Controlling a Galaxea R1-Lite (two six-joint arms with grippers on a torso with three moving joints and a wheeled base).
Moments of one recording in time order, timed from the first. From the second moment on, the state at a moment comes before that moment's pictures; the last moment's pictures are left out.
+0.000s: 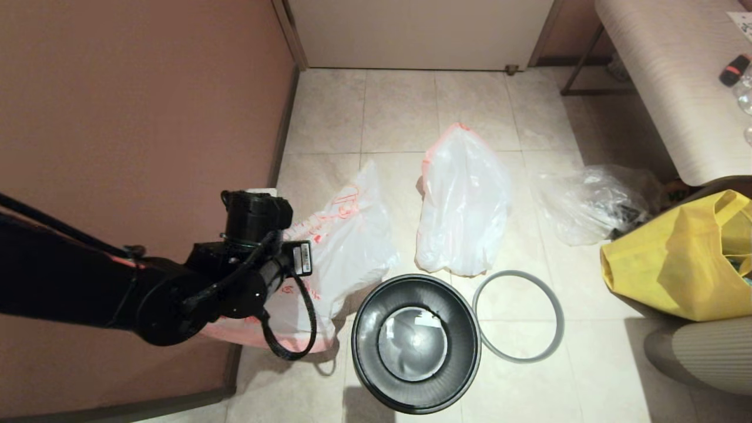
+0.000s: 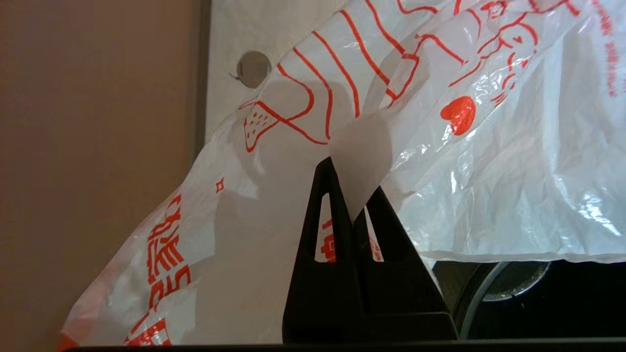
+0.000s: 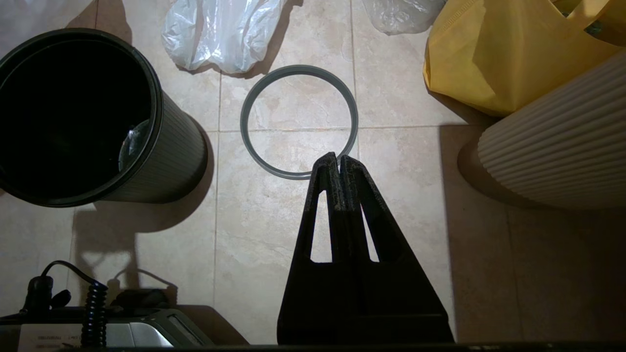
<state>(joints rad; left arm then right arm) -0.49 1.77 -0.87 -0.43 0.60 -0.20 0.00 0.00 -0.04 0.11 -0.01 0.02</state>
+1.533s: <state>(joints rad) -0.93 1.44 -0.67 0.00 0.46 -0.28 0.05 0.67 -0.52 0.12 0.07 0.11</state>
